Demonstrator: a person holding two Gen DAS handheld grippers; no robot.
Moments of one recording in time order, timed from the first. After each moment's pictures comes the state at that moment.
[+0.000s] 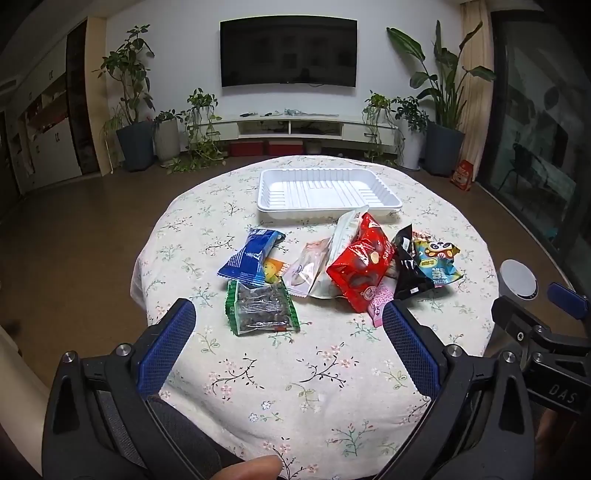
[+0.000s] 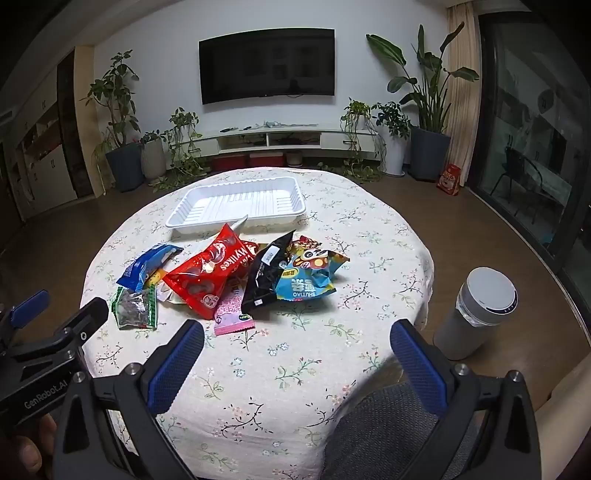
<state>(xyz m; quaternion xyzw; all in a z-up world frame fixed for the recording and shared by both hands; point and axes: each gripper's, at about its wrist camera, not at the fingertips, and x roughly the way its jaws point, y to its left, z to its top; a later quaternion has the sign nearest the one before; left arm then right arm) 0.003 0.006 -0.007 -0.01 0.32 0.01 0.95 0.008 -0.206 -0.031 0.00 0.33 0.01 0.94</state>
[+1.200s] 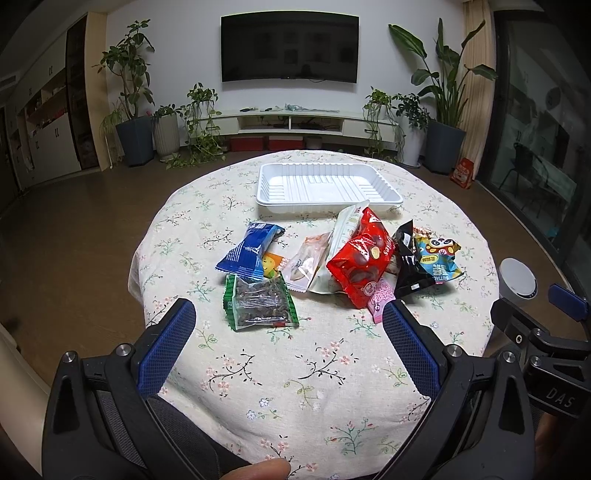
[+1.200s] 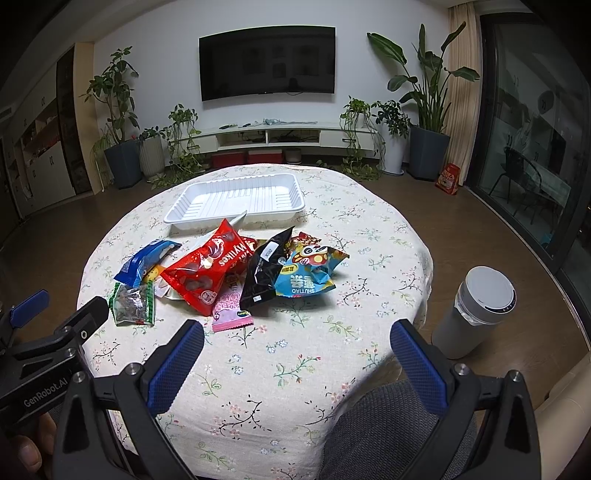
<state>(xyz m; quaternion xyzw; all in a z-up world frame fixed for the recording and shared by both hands) 0.003 0.002 -0.012 -0.01 0.32 0.01 0.95 0.006 -0.205 -0.033 -0.01 0.33 0.01 0.94</state>
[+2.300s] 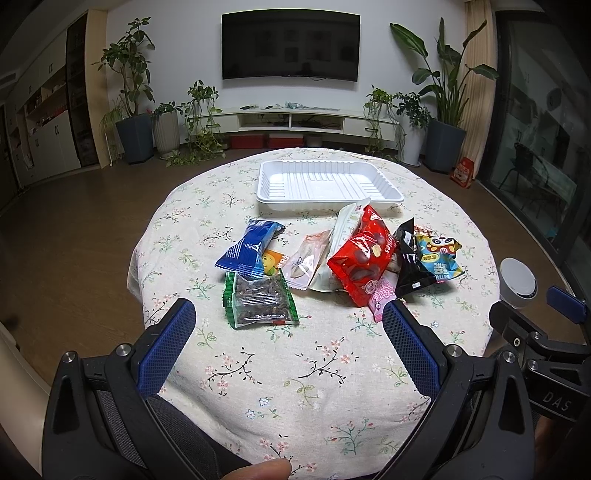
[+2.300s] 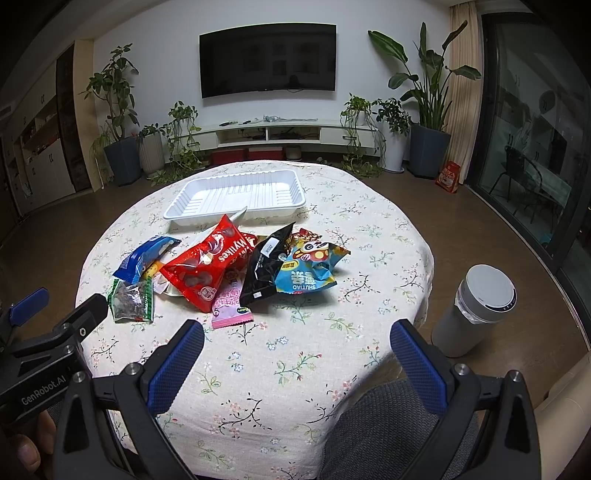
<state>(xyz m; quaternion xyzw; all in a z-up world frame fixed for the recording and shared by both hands) 0.004 0.002 -0.014 -0.01 0.33 0.01 0.94 0.007 -0.205 -0.035 -0.01 0.33 0.01 0.94</state>
